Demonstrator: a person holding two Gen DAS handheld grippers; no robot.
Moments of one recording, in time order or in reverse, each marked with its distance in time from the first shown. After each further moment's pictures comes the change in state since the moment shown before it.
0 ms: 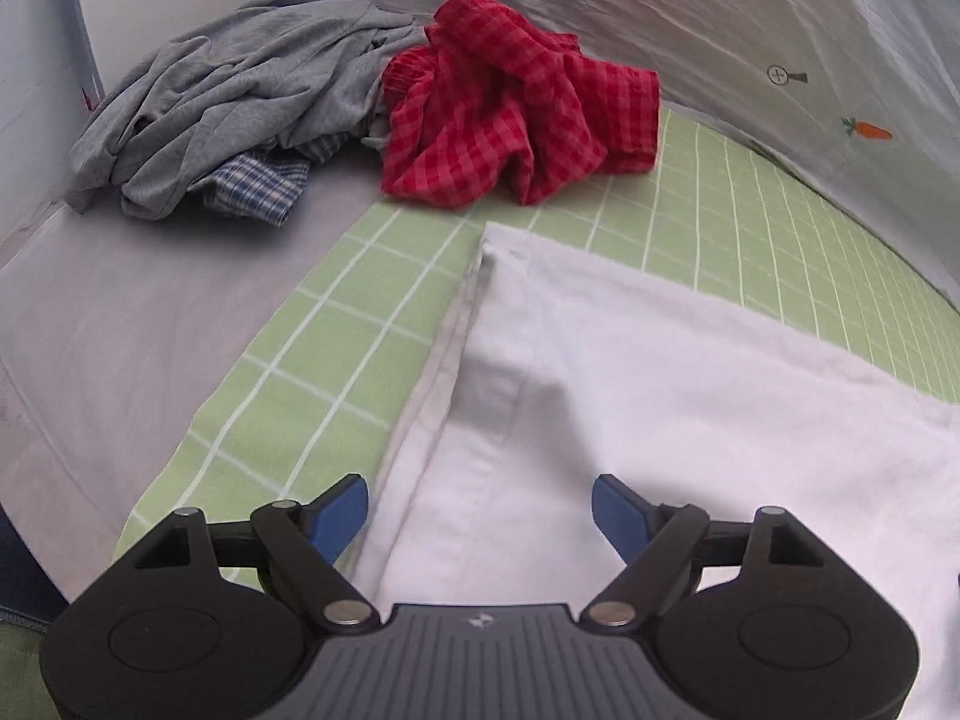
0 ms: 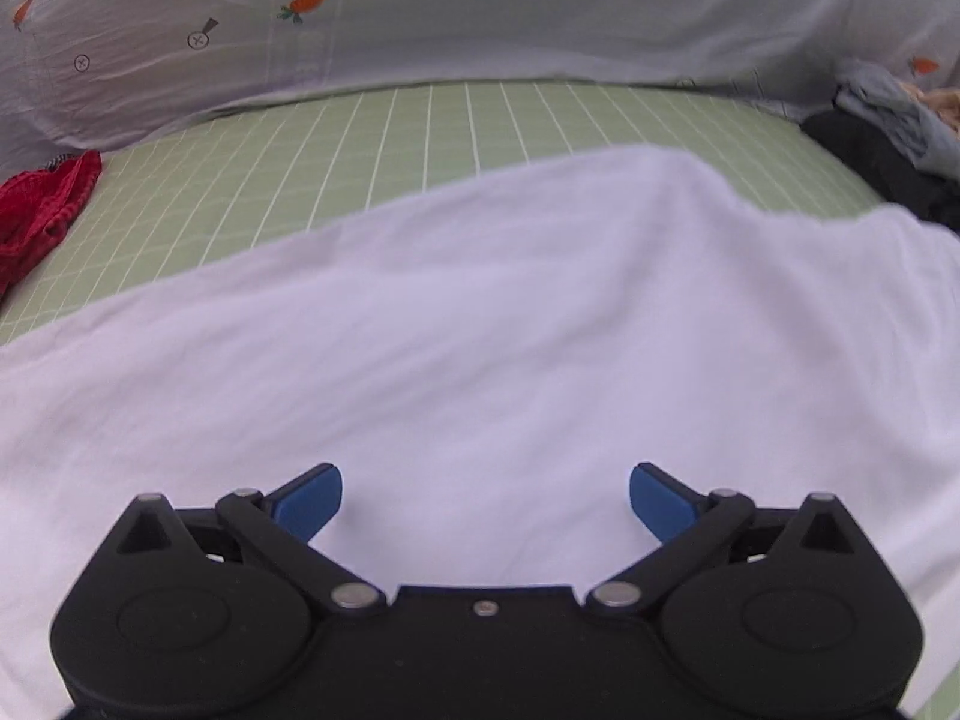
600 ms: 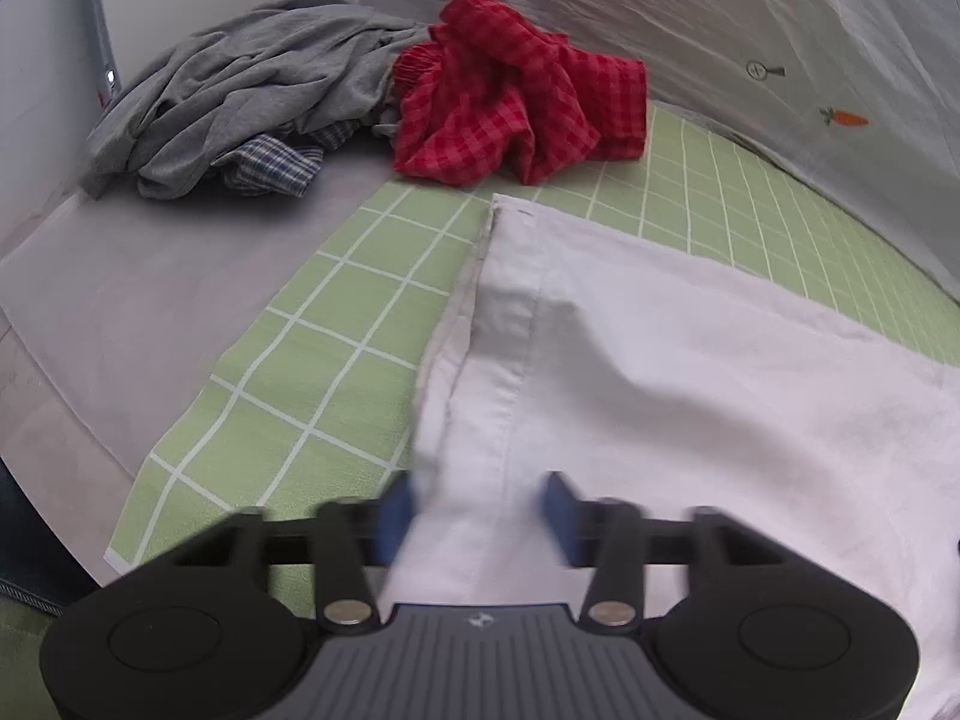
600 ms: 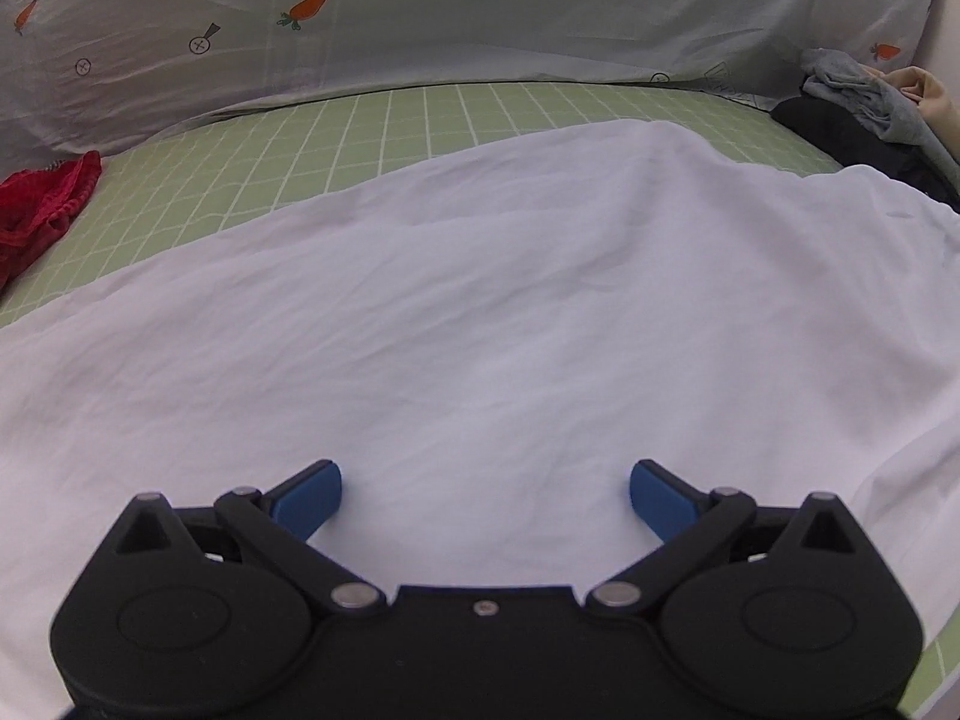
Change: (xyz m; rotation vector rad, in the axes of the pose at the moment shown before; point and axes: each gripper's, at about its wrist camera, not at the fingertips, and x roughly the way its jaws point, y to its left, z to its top) left arm -0.008 0.015 -0.030 -0.027 -0.037 -0.049; right arm -0.012 0.012 -0.032 0.011 -0.087 -0.036
